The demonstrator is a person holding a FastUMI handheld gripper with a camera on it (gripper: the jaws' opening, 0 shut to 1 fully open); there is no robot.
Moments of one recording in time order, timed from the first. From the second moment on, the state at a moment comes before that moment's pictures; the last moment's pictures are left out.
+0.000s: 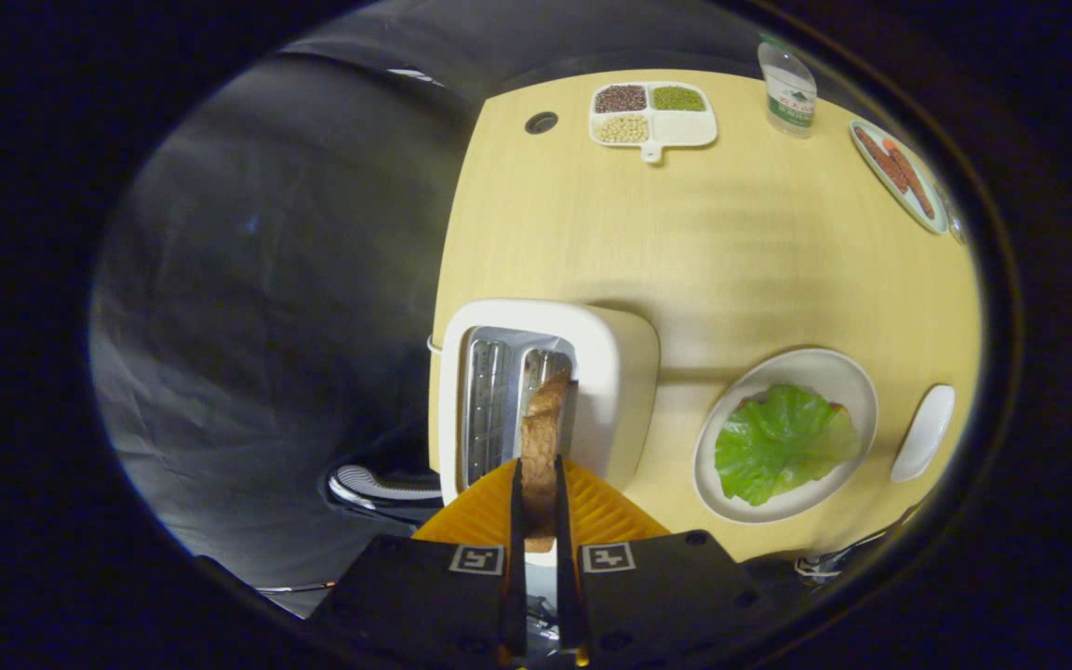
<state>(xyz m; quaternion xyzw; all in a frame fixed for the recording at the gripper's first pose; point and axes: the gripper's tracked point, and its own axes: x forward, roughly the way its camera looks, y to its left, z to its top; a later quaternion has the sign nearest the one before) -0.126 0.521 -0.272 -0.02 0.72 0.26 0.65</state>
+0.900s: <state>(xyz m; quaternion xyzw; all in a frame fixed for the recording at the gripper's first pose) -0.078 0.415 -0.185 0.13 0.68 0.29 0.65</state>
